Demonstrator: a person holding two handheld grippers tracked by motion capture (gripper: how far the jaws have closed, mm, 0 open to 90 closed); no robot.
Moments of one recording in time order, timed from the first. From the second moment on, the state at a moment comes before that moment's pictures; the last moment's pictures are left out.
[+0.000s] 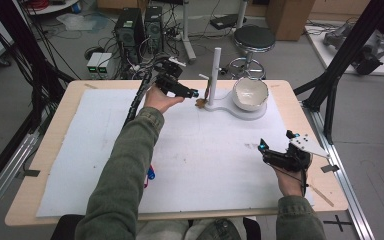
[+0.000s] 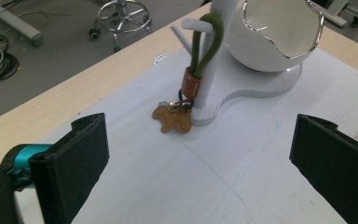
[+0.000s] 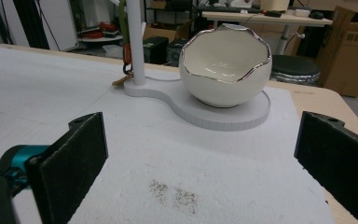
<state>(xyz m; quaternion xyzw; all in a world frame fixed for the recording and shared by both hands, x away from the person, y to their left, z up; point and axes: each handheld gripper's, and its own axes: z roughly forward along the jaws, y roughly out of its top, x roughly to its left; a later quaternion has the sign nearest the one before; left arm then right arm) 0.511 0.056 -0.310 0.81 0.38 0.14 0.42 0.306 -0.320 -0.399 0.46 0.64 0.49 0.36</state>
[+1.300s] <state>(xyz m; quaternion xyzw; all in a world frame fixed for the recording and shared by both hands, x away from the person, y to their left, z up) 0.446 0.160 -0.303 0.77 0.41 0.17 0.45 0.308 -0.319 -0.399 0.46 0.64 0.49 0.37</state>
